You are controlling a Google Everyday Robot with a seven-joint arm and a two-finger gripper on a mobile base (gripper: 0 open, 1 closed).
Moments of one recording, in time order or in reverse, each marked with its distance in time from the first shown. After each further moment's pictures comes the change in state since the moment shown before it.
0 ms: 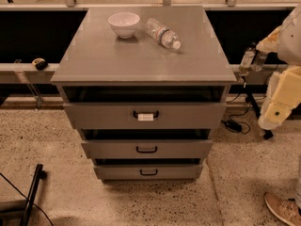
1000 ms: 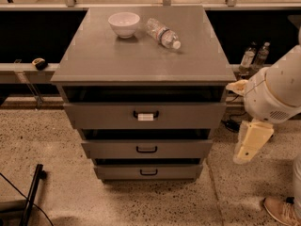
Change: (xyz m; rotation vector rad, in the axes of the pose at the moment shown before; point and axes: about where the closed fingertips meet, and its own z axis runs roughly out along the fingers) arm 0.005 0.029 0.109 -0.012 -0.085 -0.144
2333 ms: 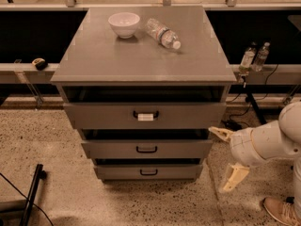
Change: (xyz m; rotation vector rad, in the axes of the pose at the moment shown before) arm 0.048 0.038 0.169 -0.044 -0.320 -0.099
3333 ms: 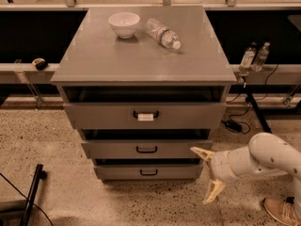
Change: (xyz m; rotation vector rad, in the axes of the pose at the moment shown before) arm 0.050 0.020 0.132 -0.044 -0.158 -0.118
